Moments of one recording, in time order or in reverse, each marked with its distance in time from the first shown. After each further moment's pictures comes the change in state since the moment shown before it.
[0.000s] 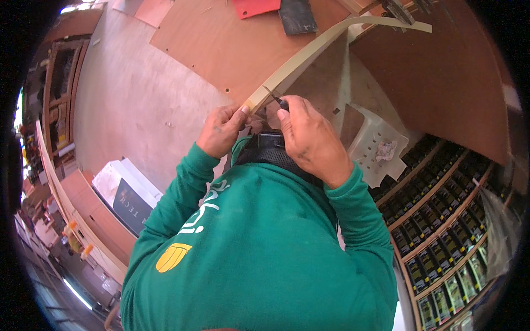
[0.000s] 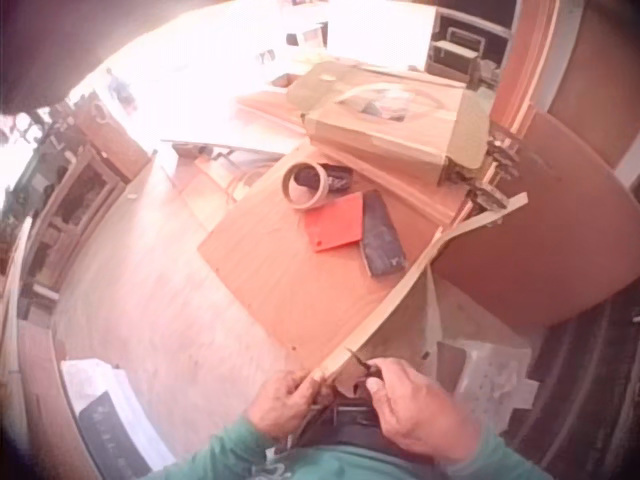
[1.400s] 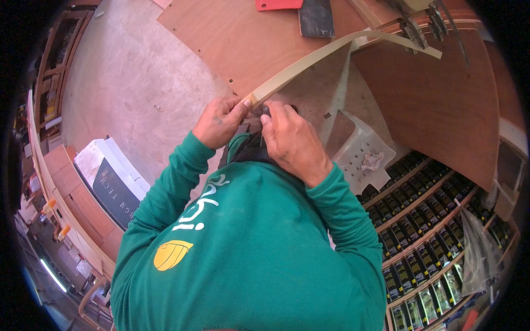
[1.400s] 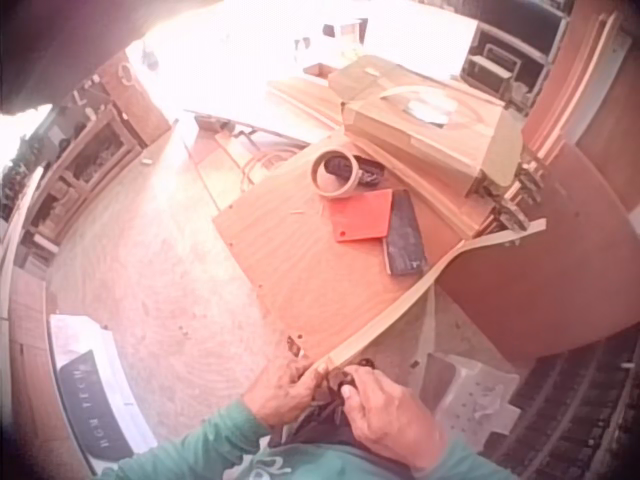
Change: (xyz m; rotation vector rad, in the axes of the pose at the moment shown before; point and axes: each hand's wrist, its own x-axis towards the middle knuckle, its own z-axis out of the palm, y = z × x) left_hand -0.003 0.015 0.001 0.066 0.018 -0.044; right_hand 0.004 0.007 0.027 -0.104 -0.093 -0.134
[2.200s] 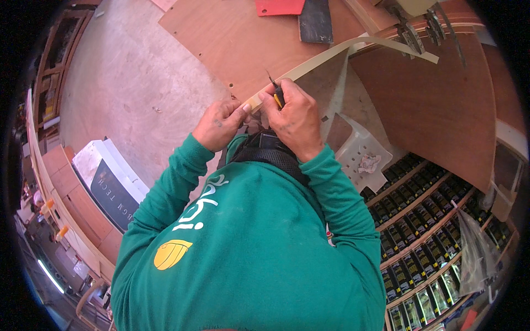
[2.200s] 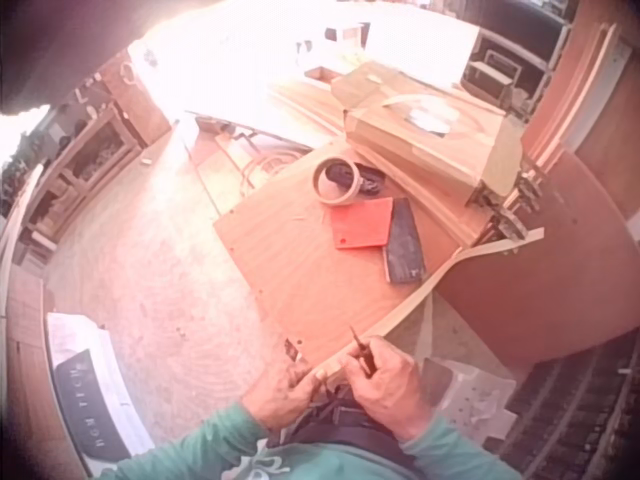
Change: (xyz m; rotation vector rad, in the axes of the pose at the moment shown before) left_hand -0.001 0.003 -0.005 0.046 -0.023 -0.020; right_hand 0.043 0.012 0.008 0.236 0.217 0.219
